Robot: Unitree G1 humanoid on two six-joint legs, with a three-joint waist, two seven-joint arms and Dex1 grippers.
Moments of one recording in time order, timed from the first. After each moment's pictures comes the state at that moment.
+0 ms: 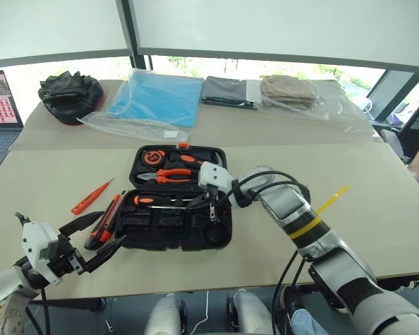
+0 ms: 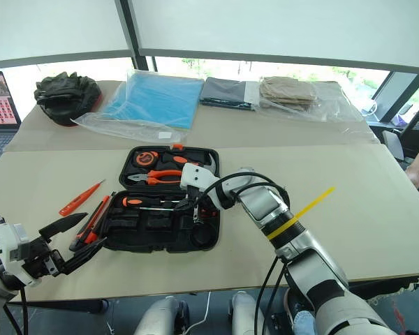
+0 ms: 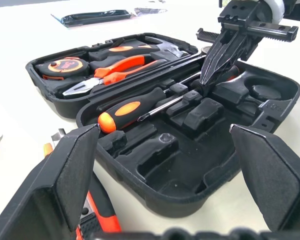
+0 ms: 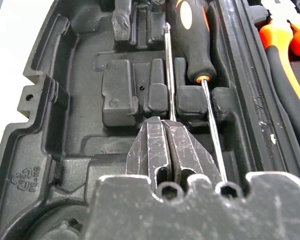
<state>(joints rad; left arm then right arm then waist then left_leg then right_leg) 0.38 0.62 0.49 -0.23 -0.61 0.03 -1.07 -0.81 -0.29 0.50 0.27 0.10 0.46 1.11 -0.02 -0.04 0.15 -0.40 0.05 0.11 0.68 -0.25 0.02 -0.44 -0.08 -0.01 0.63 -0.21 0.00</state>
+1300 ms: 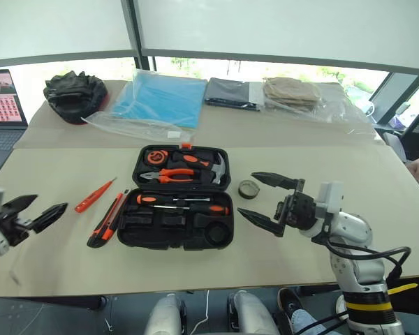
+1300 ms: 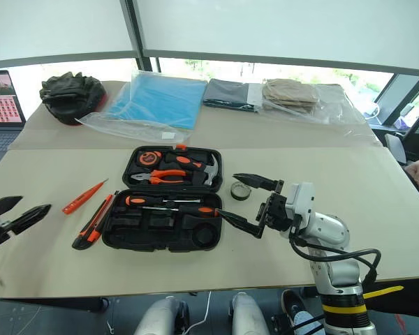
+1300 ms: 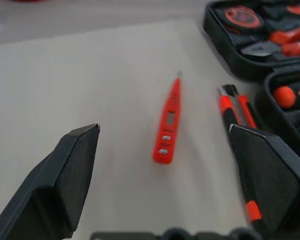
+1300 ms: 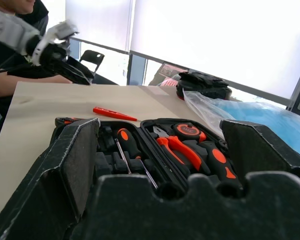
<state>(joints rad) 0.10 1.06 0.50 -0.06 -0.66 0.67 -0.77 -0.17 -0.39 -0.04 -0.25 0.49 -0.01 1.06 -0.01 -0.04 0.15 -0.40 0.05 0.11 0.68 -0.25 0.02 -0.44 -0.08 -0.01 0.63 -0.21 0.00</state>
